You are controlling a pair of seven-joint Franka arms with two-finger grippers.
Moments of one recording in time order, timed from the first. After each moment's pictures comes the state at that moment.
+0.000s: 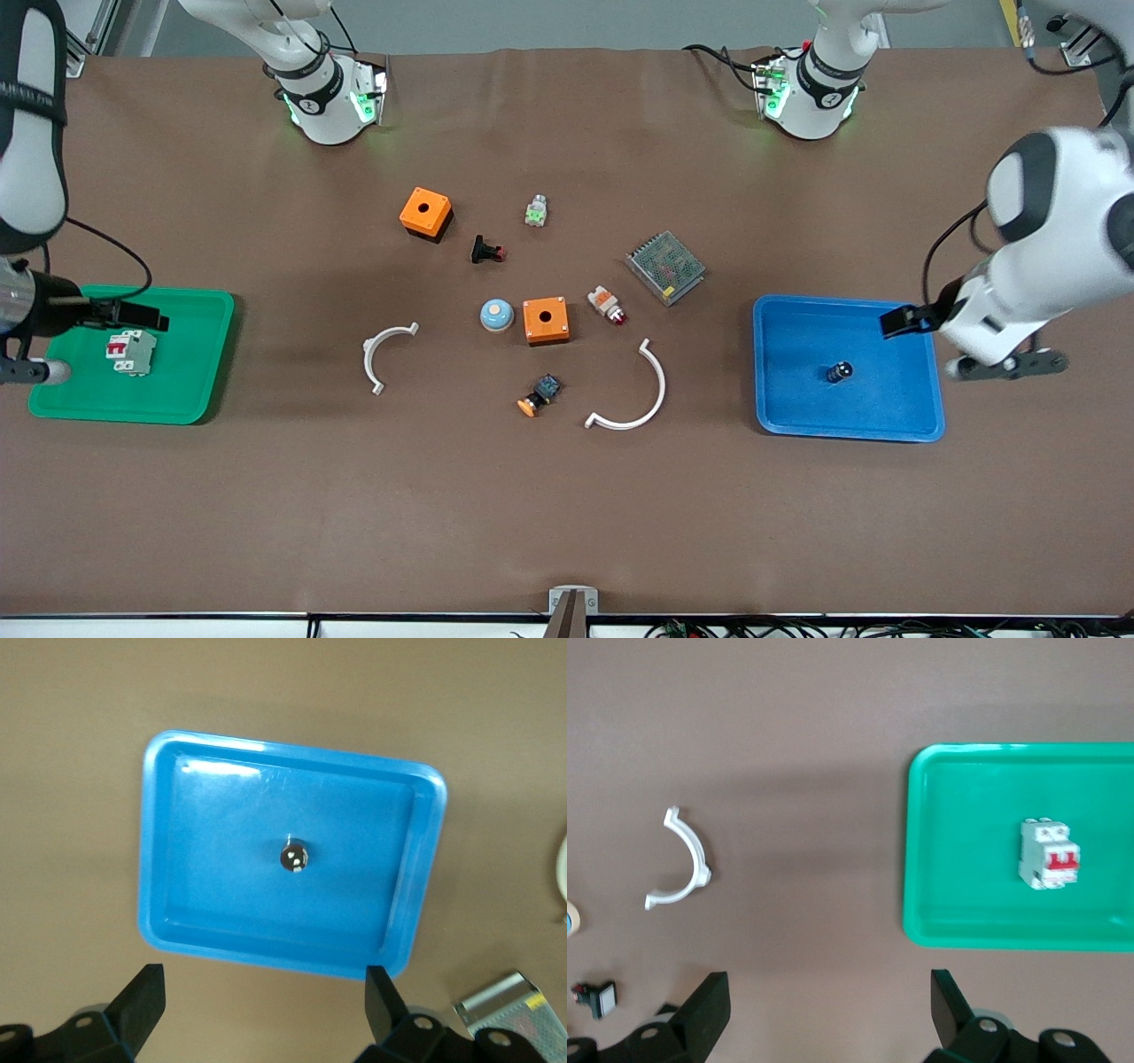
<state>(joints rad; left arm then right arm) 0.00 0.14 -0.05 -1.76 0.00 1.86 -0.10 0.06 0.24 -0.23 -1.56 0.08 1.62 -0.15</state>
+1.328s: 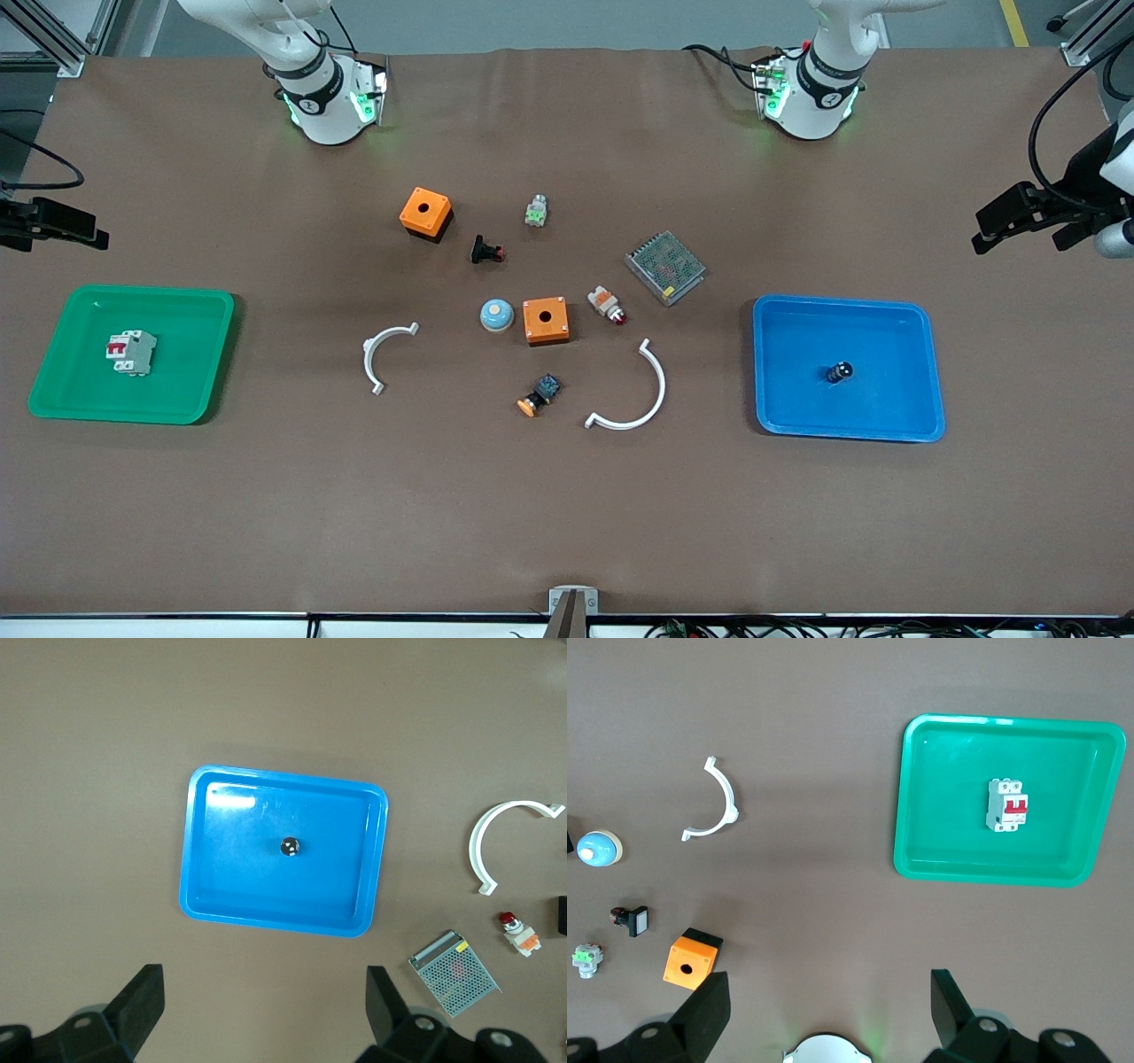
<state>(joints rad) 0.03 -0.02 -0.06 -1.59 -0.02 1.64 -0.08 0.08 0.14 -0.23 -1.38 0.04 1.34 -0.14</state>
